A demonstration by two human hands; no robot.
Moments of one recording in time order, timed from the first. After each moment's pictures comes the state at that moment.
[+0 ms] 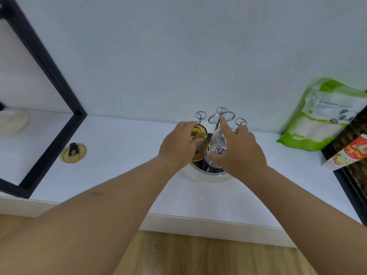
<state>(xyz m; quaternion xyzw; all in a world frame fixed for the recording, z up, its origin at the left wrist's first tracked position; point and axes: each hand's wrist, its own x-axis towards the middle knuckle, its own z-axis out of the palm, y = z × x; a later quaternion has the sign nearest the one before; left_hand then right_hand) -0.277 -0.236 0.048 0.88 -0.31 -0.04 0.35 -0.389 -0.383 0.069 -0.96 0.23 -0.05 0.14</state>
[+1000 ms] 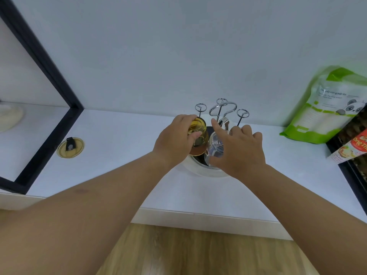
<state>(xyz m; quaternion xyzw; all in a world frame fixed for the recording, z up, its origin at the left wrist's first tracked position) -0.271 -0.228 0.035 0.88 -0.34 -0.03 0.33 -0.390 -0.385 0.041 -0.98 0.18 -0.06 -0.06</state>
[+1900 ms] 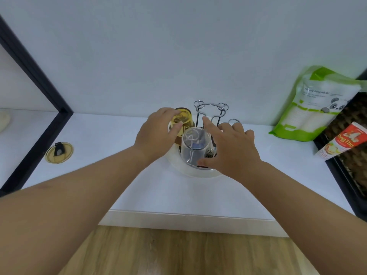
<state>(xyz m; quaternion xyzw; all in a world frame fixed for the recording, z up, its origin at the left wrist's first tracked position) -0.249 -0.221 0.044 0.88 -0.35 0.02 0.31 -0.402 -0.388 0.071 -0.99 0.16 -0.02 0.01</state>
